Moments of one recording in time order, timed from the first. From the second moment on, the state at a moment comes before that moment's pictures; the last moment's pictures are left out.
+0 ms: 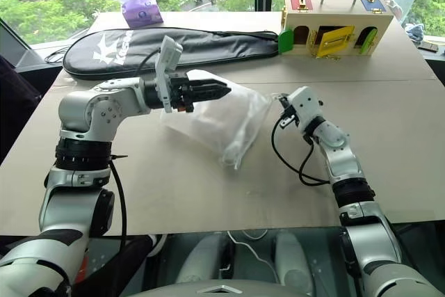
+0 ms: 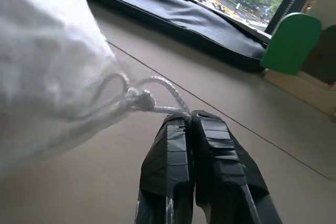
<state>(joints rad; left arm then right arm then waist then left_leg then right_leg) -0.87 0.54 0.01 0.16 -0.57 0.85 -0.91 -0.57 -0.30 0.01 0.44 0.02 -0.10 0.42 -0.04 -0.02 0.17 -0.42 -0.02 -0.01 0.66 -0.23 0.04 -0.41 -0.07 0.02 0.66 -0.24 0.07</state>
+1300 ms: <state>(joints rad) -0.16 0.40 -0.26 -0.29 -0.21 0.49 -0.60 -0.51 -0.23 -0.05 0.20 0.06 0.08 0.27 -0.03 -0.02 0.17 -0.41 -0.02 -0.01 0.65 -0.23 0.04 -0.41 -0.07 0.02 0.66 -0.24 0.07</state>
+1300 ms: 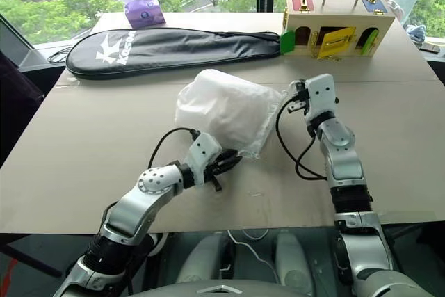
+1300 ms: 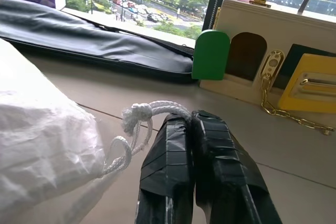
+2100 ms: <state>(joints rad) -0.23 0.14 0.24 -0.21 -0.39 0.44 -0.20 -0.46 -0.11 -0.23 0.01 0.10 0.18 -0.06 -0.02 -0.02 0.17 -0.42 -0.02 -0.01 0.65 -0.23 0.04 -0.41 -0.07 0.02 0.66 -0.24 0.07</state>
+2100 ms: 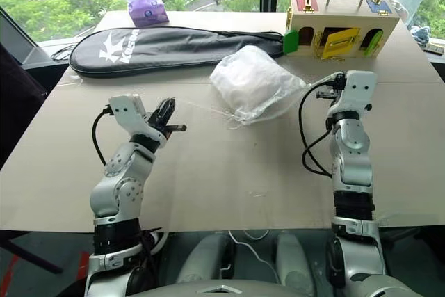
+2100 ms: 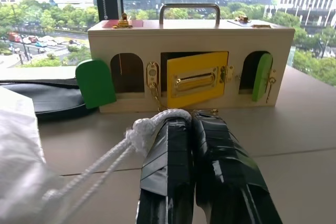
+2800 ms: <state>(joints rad) -0.16 0.40 0.00 -0.14 -0.33 0.31 -0.60 -0.33 -0.07 -0.12 -0.28 0.10 0.41 -0.09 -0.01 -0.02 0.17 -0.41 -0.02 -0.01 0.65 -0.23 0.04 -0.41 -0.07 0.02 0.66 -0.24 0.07</state>
